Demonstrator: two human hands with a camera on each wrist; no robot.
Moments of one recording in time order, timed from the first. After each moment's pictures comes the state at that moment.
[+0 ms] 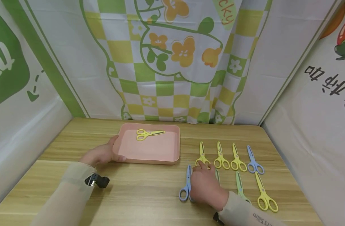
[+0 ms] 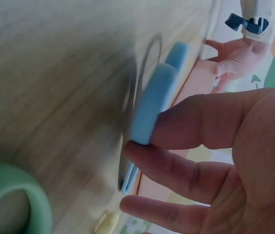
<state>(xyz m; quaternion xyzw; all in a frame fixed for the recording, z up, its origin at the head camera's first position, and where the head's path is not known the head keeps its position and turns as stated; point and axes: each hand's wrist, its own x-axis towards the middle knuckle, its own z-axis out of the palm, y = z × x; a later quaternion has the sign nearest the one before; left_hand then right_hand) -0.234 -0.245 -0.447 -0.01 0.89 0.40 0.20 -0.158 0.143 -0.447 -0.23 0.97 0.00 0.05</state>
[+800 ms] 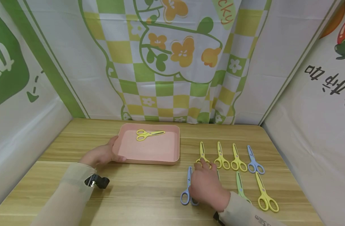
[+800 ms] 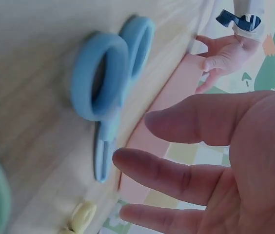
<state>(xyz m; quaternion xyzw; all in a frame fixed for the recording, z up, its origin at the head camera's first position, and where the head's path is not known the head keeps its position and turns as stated) -0.232 -0.244 -0.446 -0.02 0.89 0.40 0.20 -0.158 0.143 -0.437 -0.23 0.97 0.01 0.01</state>
